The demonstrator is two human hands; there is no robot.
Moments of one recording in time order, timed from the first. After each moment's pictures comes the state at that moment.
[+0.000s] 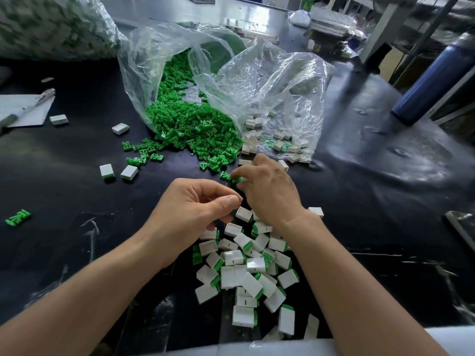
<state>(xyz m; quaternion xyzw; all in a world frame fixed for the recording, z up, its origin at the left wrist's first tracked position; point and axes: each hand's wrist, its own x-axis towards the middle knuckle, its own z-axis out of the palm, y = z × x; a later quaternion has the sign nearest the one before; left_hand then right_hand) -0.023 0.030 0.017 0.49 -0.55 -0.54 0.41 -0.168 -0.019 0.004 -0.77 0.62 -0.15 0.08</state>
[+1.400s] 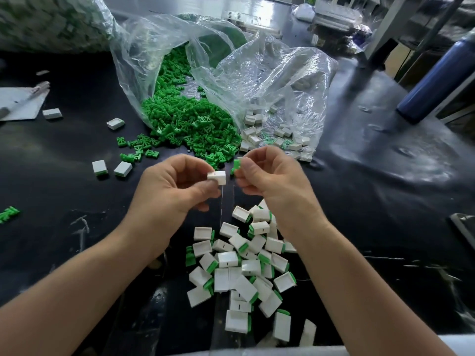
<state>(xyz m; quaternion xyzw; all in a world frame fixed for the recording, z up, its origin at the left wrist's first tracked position) -0.020 0.018 0.011 0.48 -0.50 -0.50 0.52 -0.168 0.007 0.032 -0.52 0.50 -0.46 0.51</state>
